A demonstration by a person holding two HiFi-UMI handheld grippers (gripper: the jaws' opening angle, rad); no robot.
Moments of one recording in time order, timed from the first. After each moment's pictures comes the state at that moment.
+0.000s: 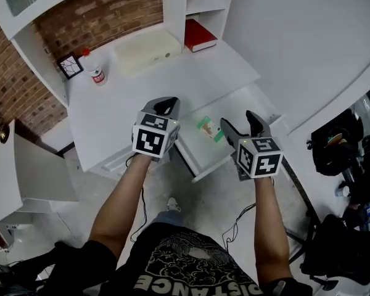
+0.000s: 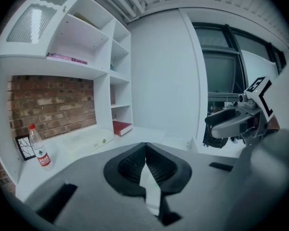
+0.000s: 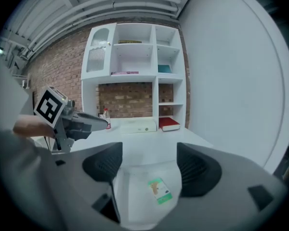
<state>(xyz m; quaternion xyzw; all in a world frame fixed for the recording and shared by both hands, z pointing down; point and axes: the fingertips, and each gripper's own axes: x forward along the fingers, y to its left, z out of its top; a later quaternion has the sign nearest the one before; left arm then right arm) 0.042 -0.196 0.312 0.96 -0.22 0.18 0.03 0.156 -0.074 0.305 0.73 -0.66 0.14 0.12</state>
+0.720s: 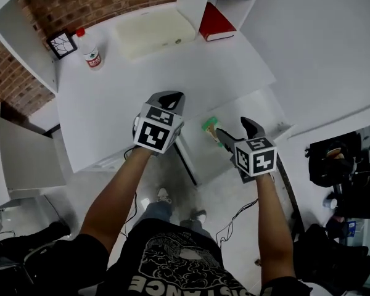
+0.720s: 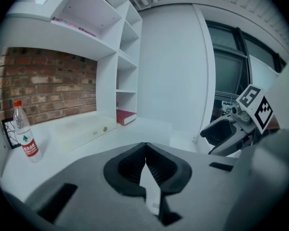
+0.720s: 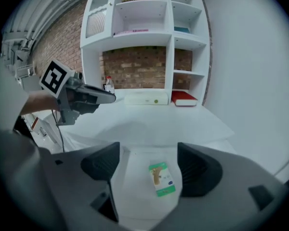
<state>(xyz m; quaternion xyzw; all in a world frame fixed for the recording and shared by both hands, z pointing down) 0.059 -0.278 0.378 0.96 -0.20 0.20 0.08 0.159 -0.156 0.411 0.65 -0.68 0.23 0.26</state>
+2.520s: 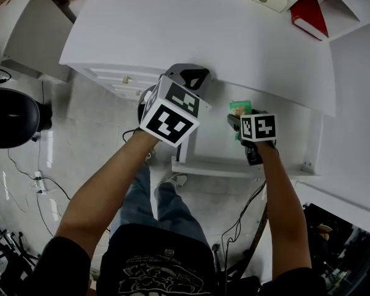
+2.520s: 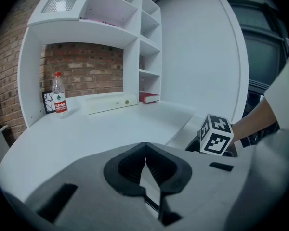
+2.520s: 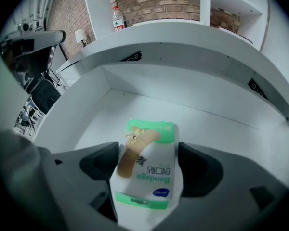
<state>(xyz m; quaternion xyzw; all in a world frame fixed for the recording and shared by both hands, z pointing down) 0.042 -0.237 0.497 0.88 -0.39 0.23 0.13 0.204 -0.190 0.668 0.43 -0.71 0.32 0.46</state>
